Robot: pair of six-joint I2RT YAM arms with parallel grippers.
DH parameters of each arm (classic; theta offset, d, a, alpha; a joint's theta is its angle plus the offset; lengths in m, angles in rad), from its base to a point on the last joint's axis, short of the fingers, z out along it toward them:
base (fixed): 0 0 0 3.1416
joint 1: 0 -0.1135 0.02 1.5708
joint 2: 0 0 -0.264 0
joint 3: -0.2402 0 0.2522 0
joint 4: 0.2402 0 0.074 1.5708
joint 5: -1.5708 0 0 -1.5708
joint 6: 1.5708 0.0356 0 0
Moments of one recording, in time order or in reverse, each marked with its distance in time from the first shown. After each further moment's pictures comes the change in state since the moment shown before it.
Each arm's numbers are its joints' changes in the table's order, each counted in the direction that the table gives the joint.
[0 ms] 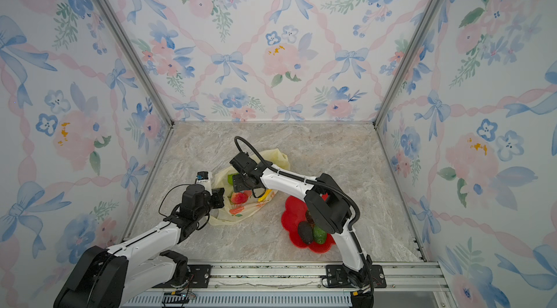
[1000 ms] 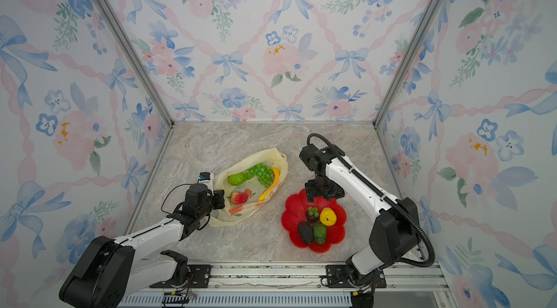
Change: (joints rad) left arm -0.001 0.072 -0.013 0.007 0.016 0.018; right arm 0.341 -0.573 0.317 0.825 -0.082 -0.135
